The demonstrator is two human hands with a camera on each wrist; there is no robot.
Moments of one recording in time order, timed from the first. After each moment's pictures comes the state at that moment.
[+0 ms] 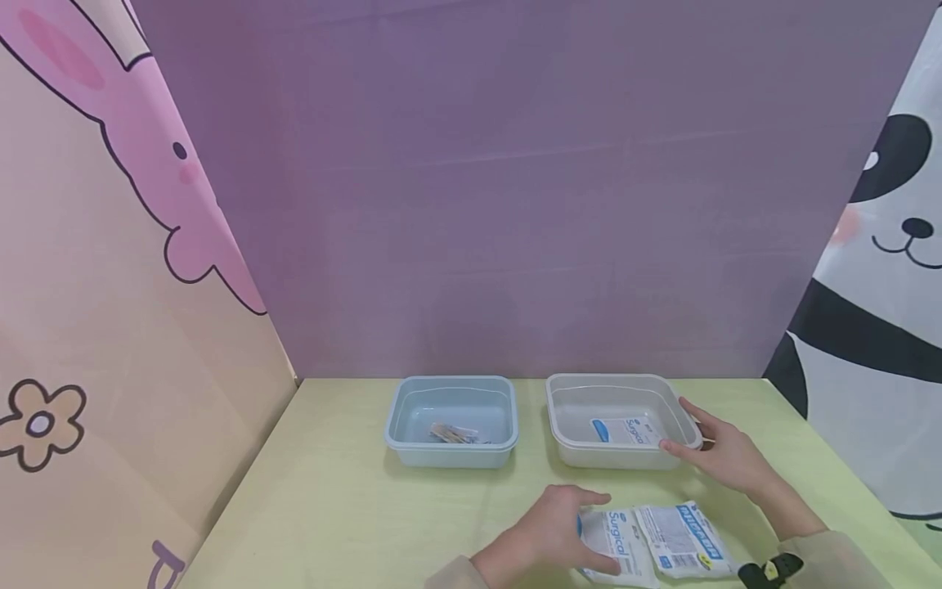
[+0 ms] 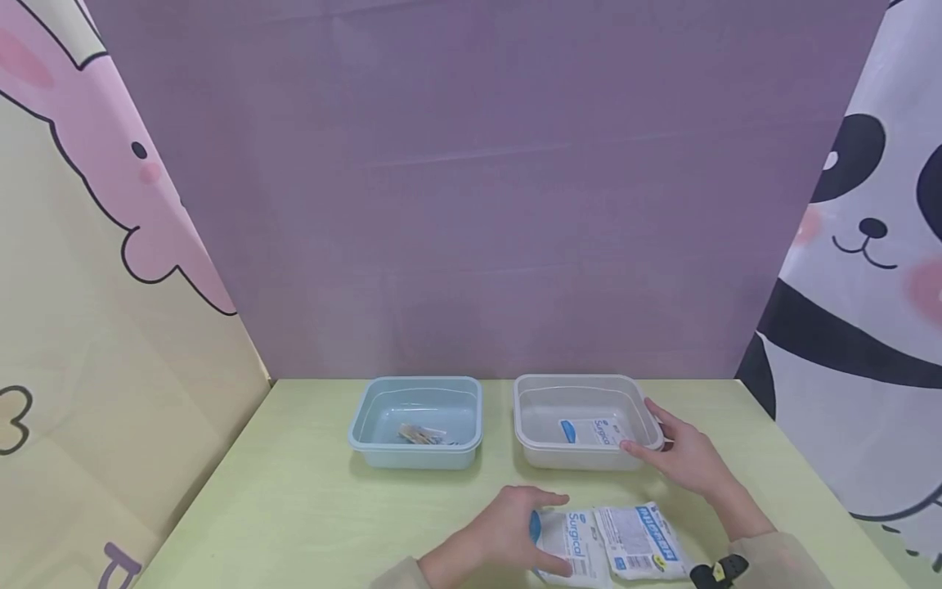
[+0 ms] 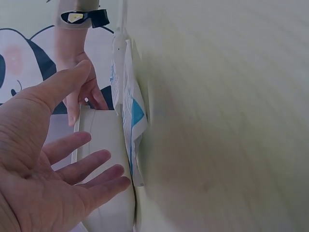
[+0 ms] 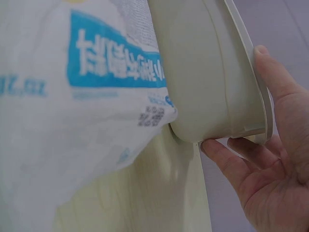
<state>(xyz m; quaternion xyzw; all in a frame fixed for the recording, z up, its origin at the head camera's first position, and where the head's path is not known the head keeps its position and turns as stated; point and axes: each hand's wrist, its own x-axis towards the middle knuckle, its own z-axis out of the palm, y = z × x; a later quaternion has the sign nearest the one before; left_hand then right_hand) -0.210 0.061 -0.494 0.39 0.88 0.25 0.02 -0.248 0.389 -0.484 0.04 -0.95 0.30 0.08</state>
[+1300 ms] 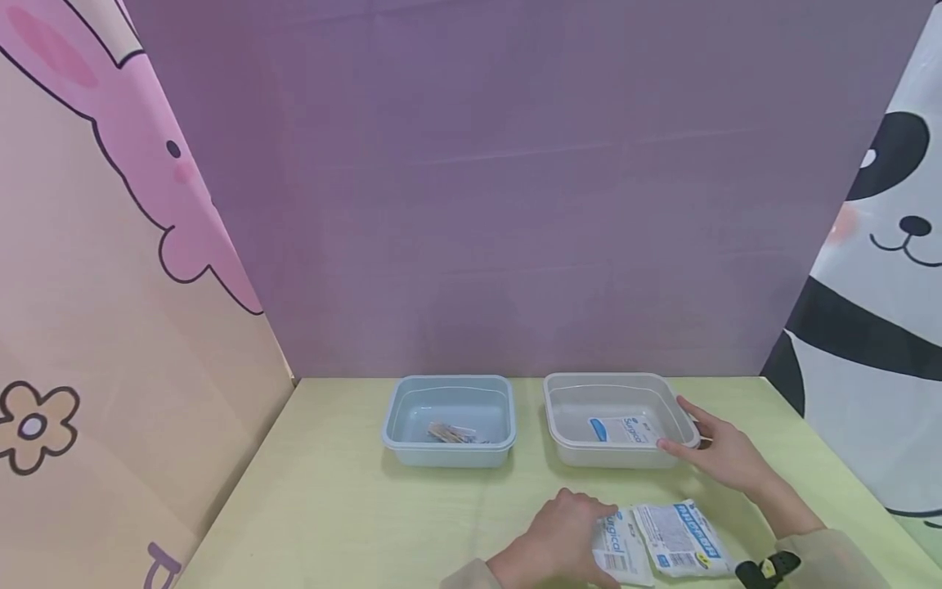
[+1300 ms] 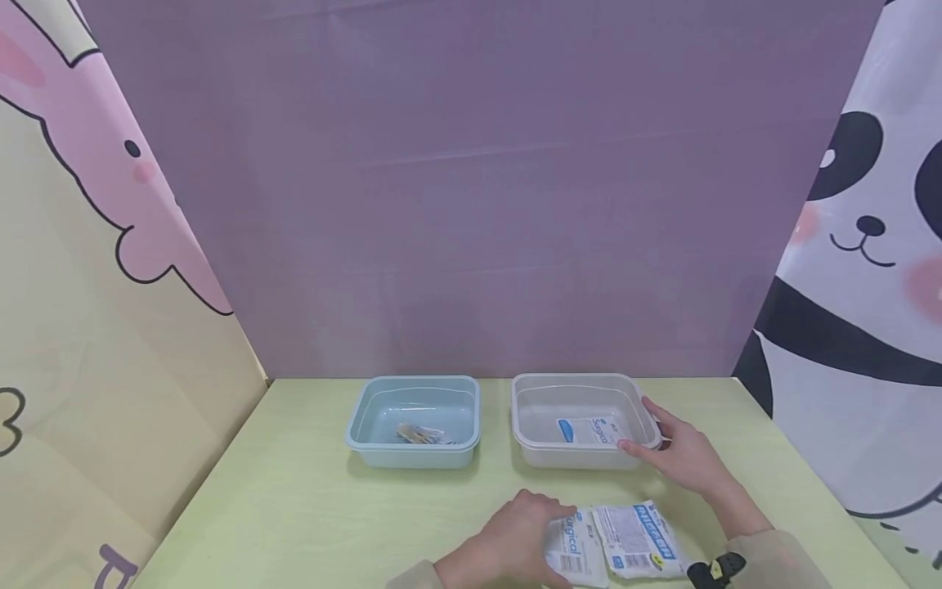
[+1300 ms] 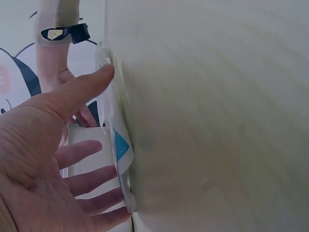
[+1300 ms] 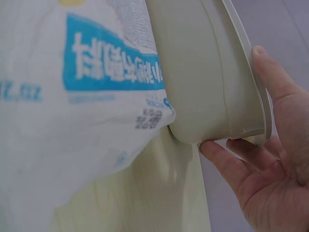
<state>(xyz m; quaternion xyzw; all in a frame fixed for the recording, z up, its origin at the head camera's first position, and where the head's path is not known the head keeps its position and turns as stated) -0.198 0.082 -0.500 0.35 0.92 0.14 0.06 -0.249 0.390 -0.485 0.04 -0.95 0.29 0.07</state>
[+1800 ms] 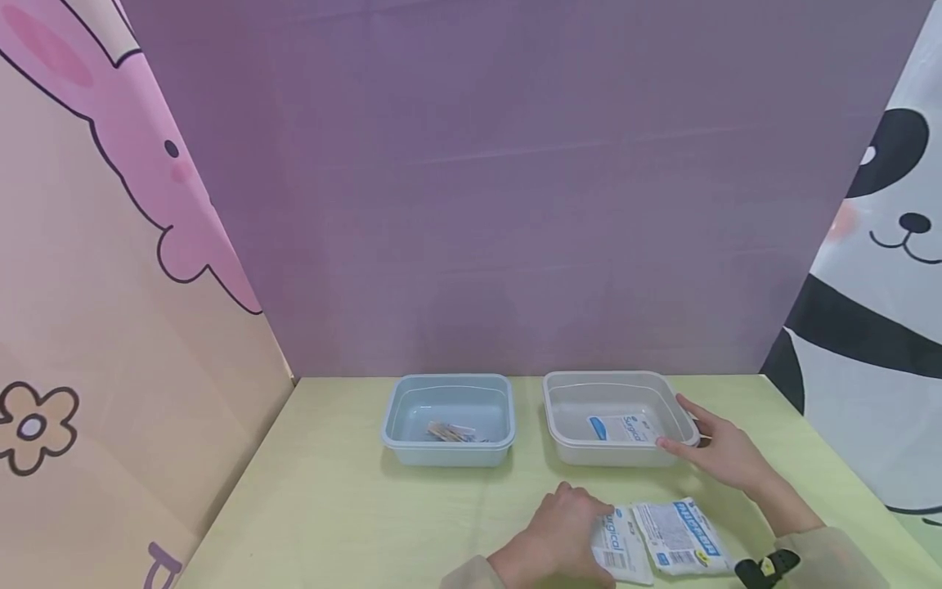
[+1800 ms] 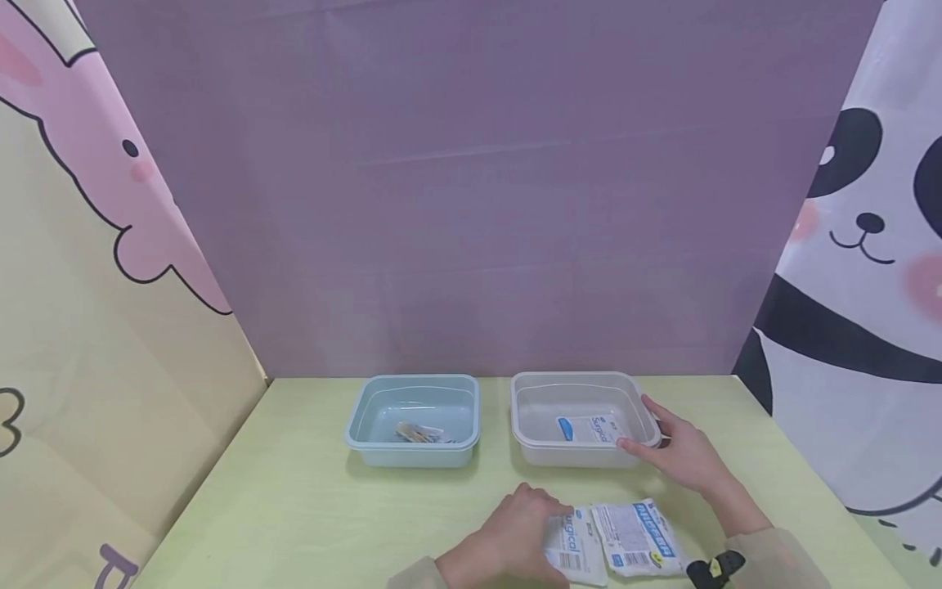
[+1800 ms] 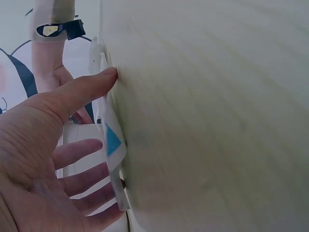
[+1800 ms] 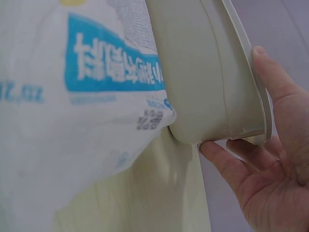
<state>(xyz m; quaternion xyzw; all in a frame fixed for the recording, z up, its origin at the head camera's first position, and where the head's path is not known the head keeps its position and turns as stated) -0.199 0.085 -0.503 0.35 0.93 0.11 0.03 -0.249 0.390 -0.485 0.04 -0.95 0.29 0.07</state>
